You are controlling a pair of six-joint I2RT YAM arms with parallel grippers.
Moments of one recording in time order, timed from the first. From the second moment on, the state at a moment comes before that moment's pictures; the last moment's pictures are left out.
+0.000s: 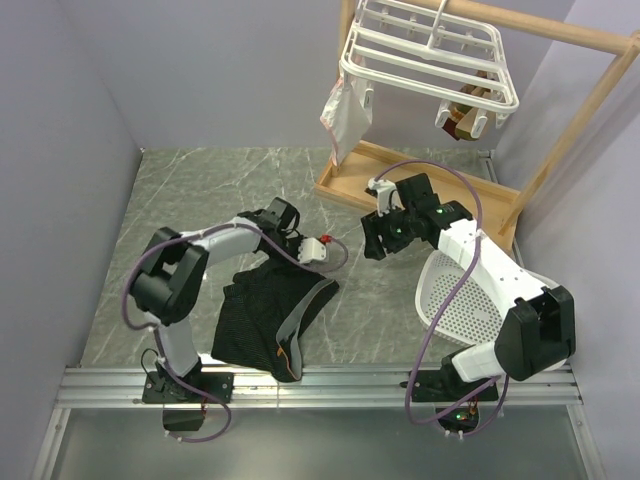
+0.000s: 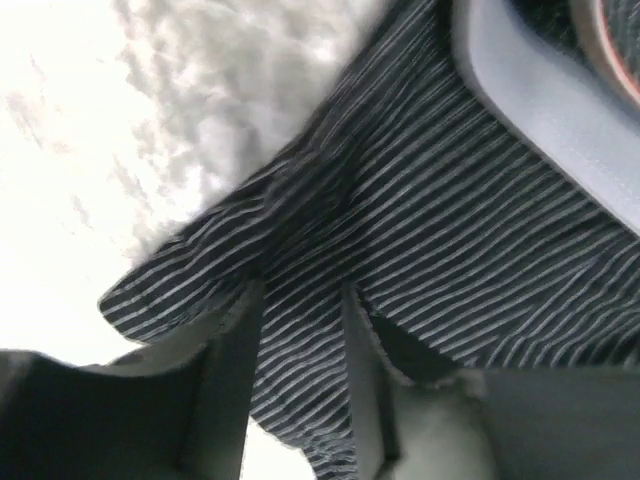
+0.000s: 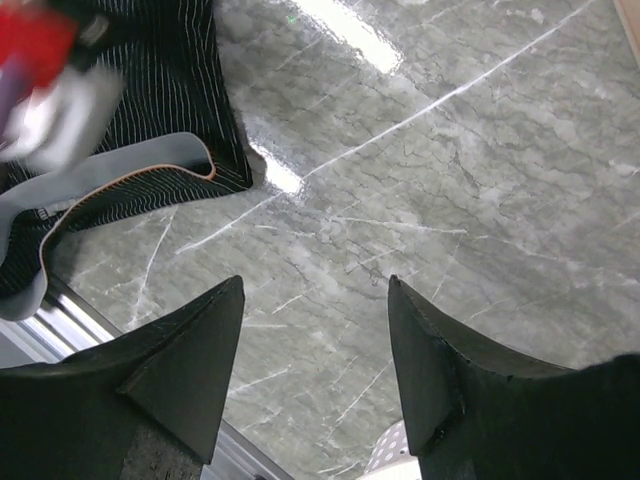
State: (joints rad) left arm -0.56 1.80 1.14 -0.53 0.36 1.01; right arm 0.38 1.40 1.16 -0.72 -0.34 -0.09
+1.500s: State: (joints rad) left arm 0.17 1.69 1.21 -0.68 0.47 0.23; right arm 0.84 2.06 1.50 -0.70 -0.34 -0.04
